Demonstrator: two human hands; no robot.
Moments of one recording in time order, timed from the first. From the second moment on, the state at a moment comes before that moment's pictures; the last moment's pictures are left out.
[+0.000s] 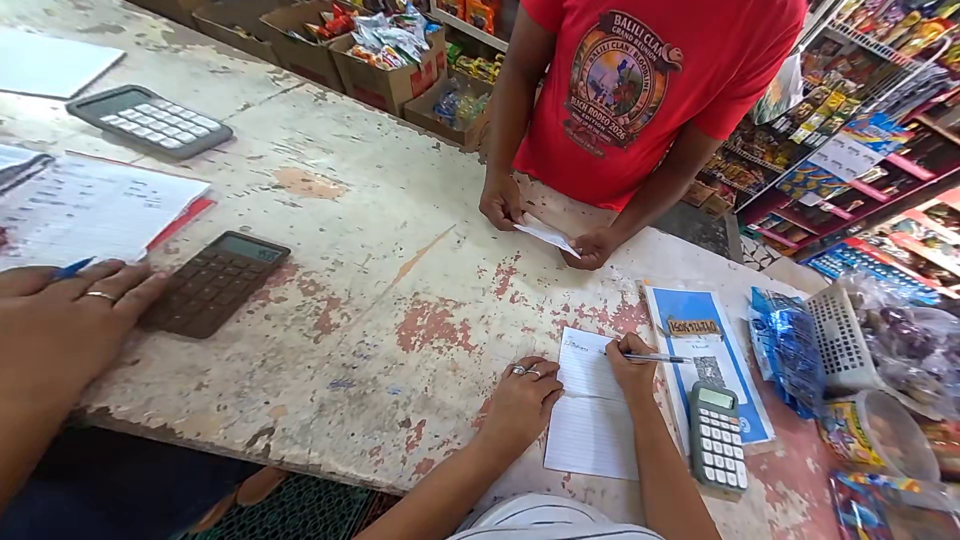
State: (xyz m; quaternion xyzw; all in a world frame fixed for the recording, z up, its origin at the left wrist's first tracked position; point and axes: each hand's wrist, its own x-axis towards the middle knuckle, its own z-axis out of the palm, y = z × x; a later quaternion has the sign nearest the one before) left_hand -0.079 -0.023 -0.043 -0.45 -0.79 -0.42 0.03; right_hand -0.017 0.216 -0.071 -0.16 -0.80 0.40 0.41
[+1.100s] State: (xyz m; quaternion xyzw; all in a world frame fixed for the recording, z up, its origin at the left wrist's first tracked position) left_hand -0.081 -0.024 -0.033 -0.46 -0.78 -0.42 -0.01; right_hand -0.050 0.164 -0.063 -0.10 -0.82 0.42 0.38
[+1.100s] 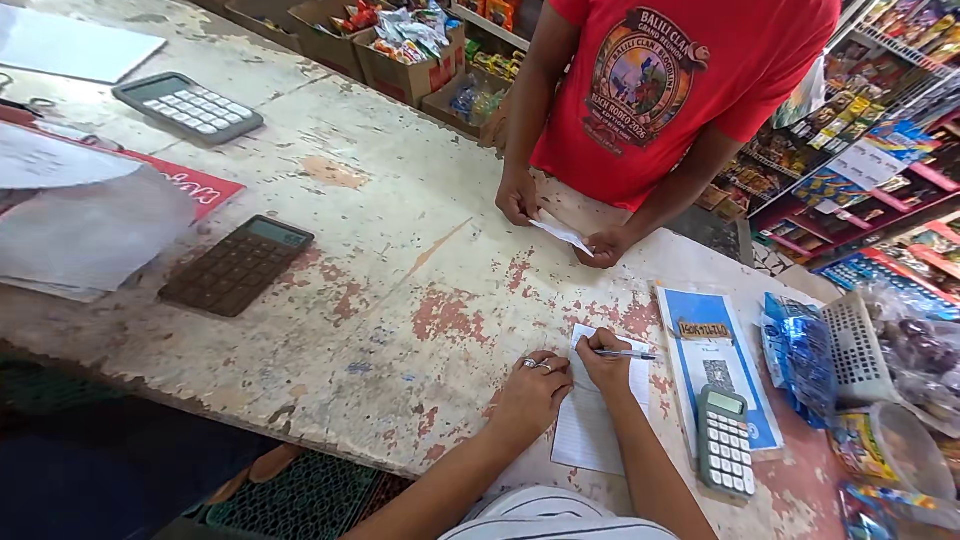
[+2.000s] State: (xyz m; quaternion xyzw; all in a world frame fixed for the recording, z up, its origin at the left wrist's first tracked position) left_hand -0.080 -0.023 -0.037 -0.46 -0.78 -0.43 0.01; right_hand -0.046 0.165 -0.061 -0.14 -0.81 0.42 0.38
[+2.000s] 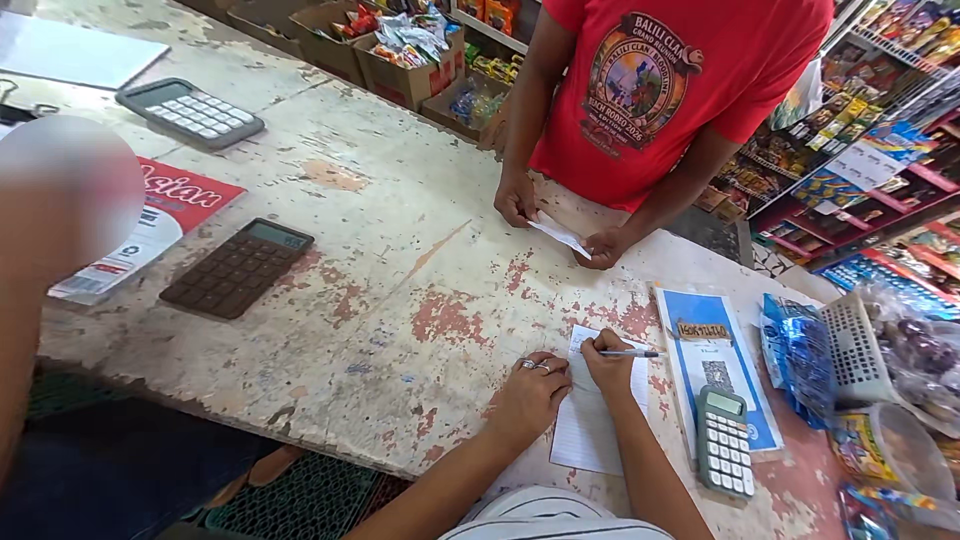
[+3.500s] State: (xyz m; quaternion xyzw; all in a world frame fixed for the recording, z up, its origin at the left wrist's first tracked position) left_hand -0.080 -0.025 -0.030 -0.45 -0.79 -0.42 -0.01; right_hand -0.010 0.202 -0.068 -0.20 -0.81 0.39 0.39
